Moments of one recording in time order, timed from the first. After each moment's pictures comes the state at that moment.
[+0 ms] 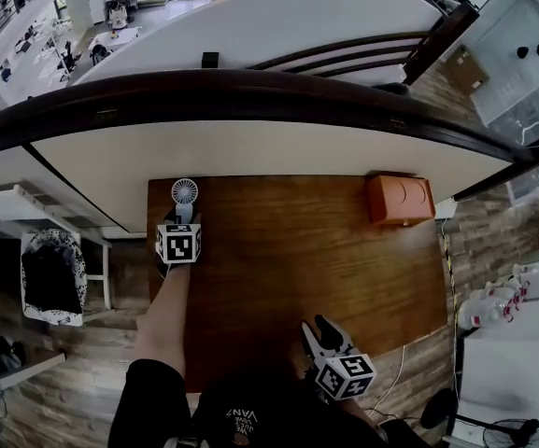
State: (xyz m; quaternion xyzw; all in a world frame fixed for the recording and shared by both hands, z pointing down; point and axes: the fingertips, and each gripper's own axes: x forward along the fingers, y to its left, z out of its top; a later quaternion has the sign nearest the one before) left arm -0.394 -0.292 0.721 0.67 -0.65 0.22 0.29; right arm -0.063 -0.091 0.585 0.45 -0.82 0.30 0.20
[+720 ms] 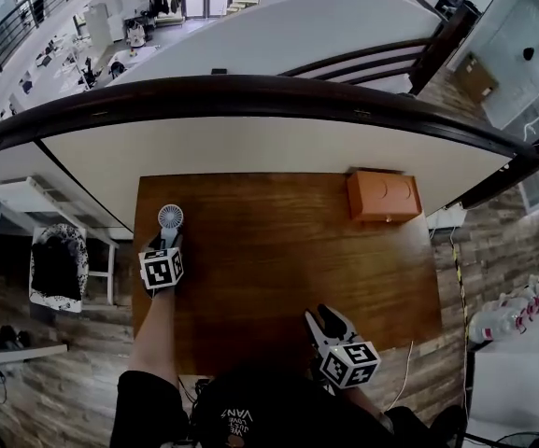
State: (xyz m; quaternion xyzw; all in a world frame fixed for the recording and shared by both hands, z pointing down) left arm -0.351 -0.194 0.687 0.62 -0.70 0.19 0.31; right arm 0.034 -0.103 0.569 0.41 -0.85 0.28 0.17
